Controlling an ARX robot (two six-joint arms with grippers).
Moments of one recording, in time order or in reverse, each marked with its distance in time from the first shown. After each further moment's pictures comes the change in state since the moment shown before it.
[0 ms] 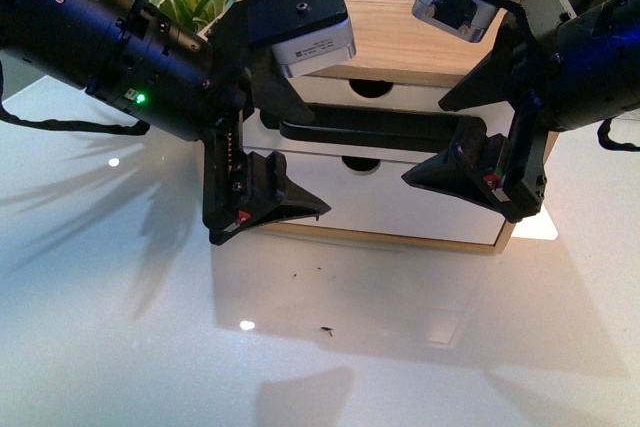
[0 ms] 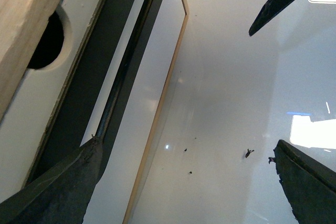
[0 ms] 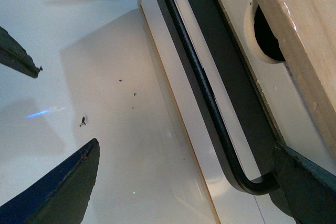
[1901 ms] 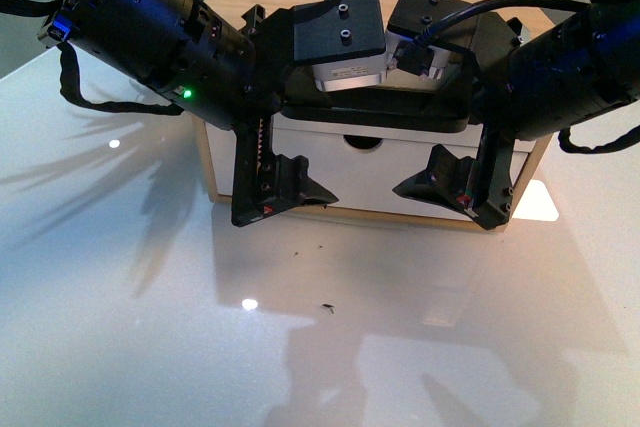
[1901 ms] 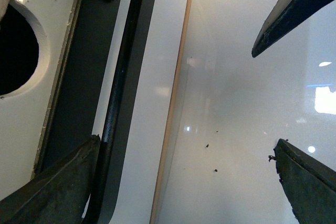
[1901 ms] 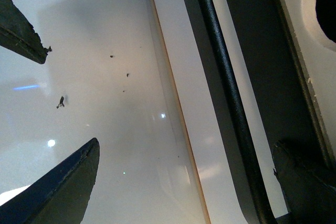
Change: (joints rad) left arm -0.041 0.098 0.082 -0.037 -0.101 0.135; right arm 0.019 0.133 0.043 0.005 0.079 -0.115
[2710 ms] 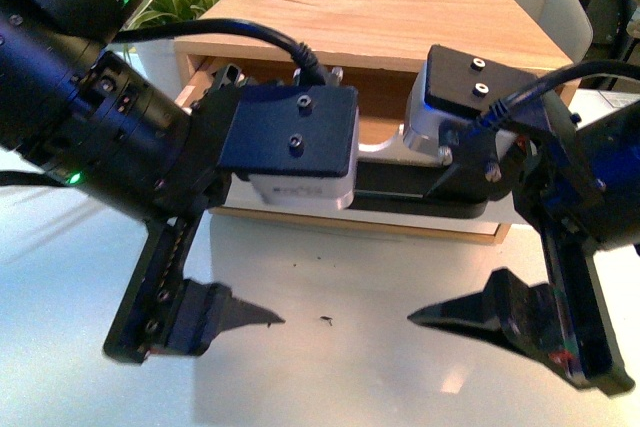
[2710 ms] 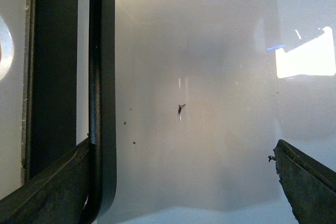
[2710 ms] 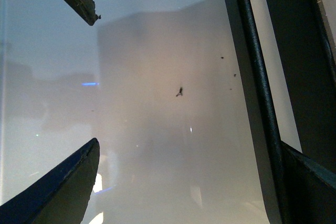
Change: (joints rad) left arm -0.020 -0.220 -0.260 -0.169 -0.001 0.182; right arm 0.032 -0.226 -0.253 -0.132 -0.166 -0.058
